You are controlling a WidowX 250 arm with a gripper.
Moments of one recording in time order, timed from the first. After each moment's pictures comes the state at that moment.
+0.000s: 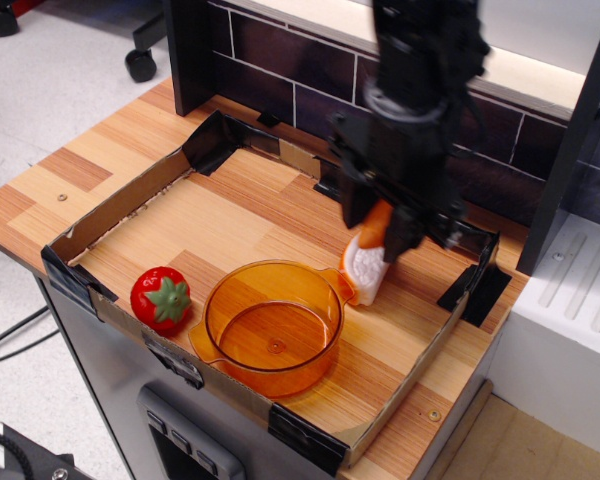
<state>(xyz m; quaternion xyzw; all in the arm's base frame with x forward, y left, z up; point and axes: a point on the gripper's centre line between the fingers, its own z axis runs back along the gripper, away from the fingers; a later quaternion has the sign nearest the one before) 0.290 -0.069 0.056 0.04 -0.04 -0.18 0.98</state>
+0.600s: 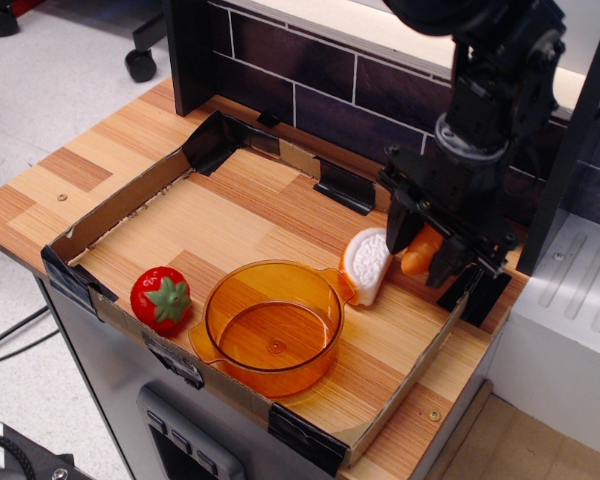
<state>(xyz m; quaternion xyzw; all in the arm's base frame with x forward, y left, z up) 0.308 -0.094 0.026 0.06 -0.01 -0.17 0.98</state>
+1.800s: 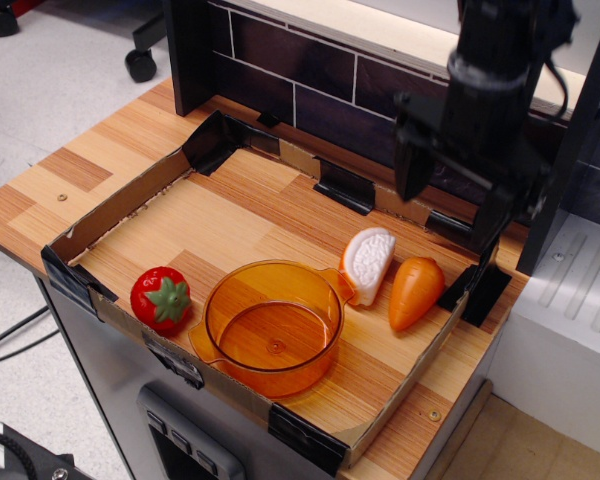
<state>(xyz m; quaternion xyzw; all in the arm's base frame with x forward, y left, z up) 0.313 -0.094 0.081 0.02 -0.05 -0.12 0.99</state>
